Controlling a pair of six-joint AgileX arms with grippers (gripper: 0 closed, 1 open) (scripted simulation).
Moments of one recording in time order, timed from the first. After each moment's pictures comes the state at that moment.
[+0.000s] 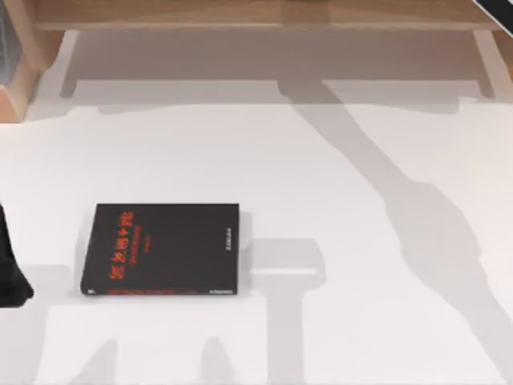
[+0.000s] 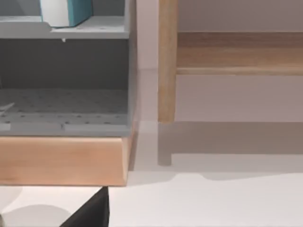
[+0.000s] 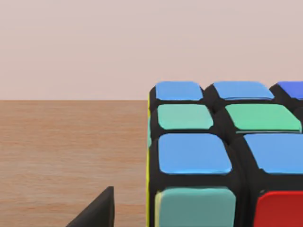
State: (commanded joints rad) left arm 0.00 0.00 0.00 0.00 0.00 0.00; right arm 0.55 2.29 2.44 -0.16 0.59 0.01
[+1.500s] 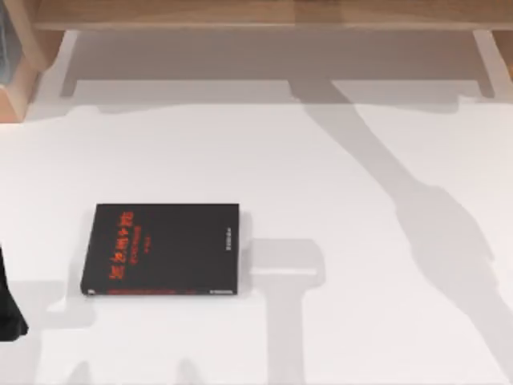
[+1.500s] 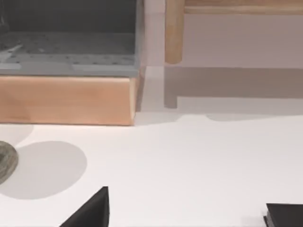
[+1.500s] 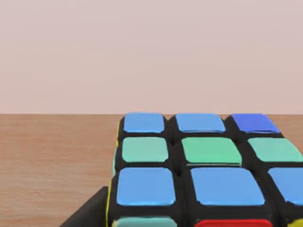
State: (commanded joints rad) left arm 0.01 -0.39 0.06 -0.44 0.01 -0.01; right arm 0.54 2.19 2.35 -0.15 0.56 0.01
